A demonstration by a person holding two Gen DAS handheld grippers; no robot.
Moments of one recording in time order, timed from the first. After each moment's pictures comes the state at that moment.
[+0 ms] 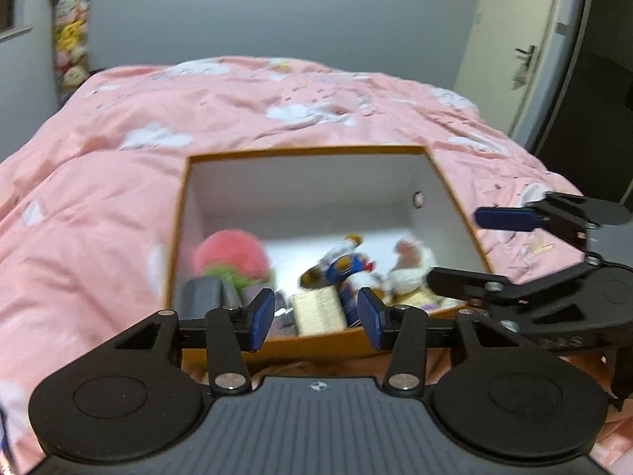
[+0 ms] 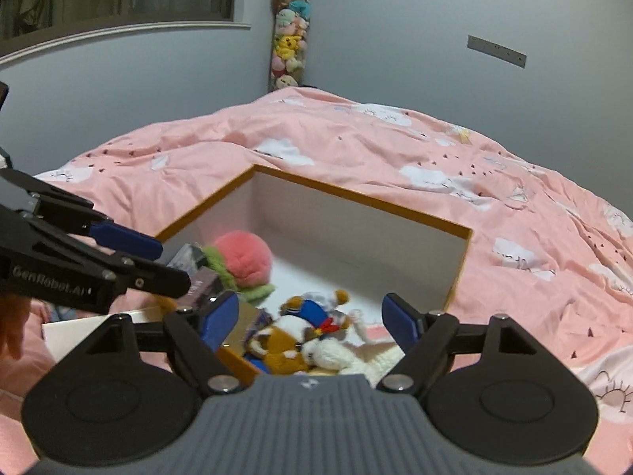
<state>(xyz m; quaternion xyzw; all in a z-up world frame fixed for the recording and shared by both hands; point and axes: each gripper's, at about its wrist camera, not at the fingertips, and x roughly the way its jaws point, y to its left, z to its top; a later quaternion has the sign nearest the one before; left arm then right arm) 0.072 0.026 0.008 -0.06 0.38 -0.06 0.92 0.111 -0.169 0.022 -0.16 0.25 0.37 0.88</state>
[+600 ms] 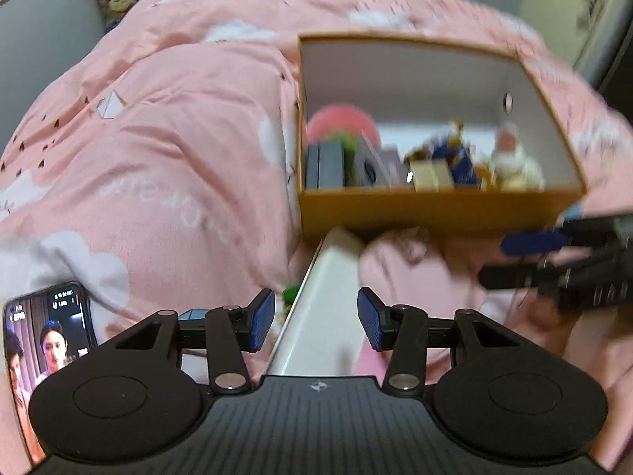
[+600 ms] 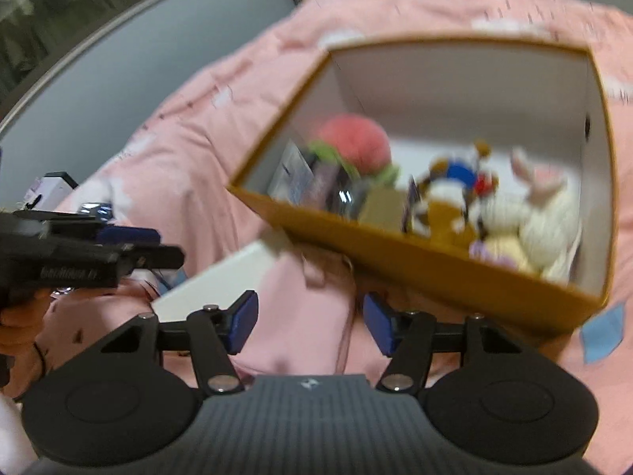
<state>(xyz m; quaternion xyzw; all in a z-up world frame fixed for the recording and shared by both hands) 0.036 0.087 -0.028 -0.02 0.50 0.01 0.86 0.110 -0.130 -0.039 -0.03 0.48 0.41 0.77</state>
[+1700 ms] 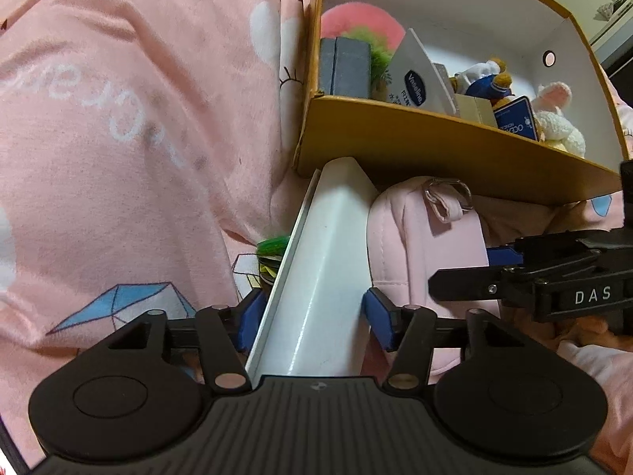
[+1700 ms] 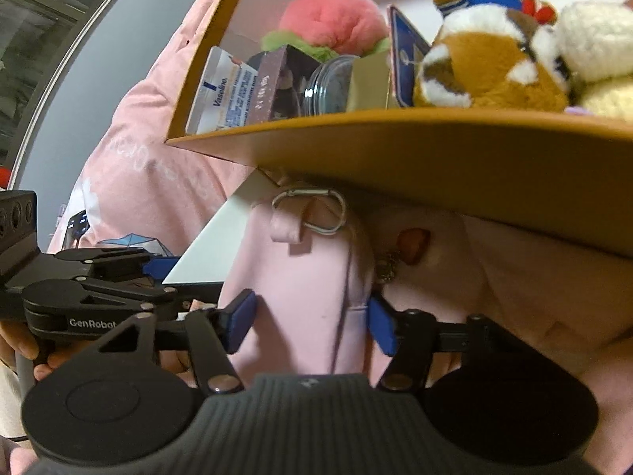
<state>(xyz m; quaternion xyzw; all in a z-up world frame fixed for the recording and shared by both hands) 0.062 0.113 -0.095 -0.11 0.59 -0.03 0.80 0.147 -0.108 -0.118 0.06 0.59 0.43 0.68</state>
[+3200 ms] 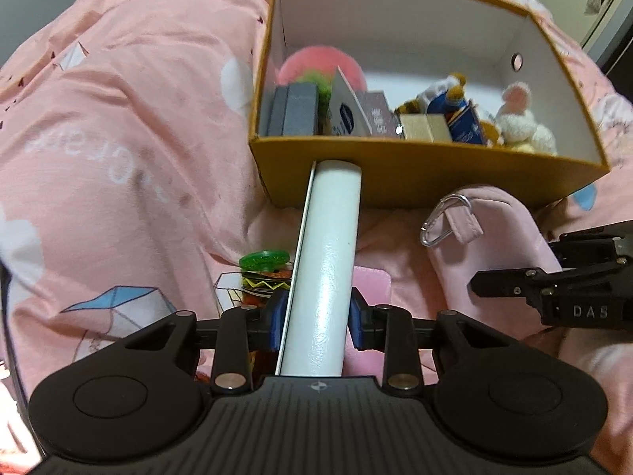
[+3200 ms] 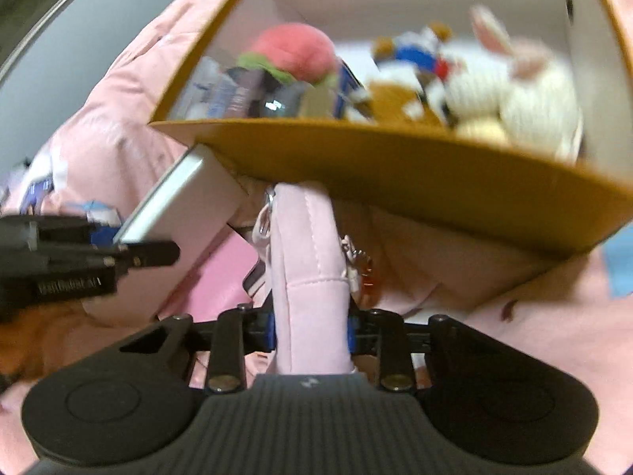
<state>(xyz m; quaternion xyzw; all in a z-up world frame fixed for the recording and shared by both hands) 0.049 0.077 -0.063 -0.06 0.55 -0.01 0.83 0.113 -0.137 -0.073 -0.07 0.53 0.38 0.75</state>
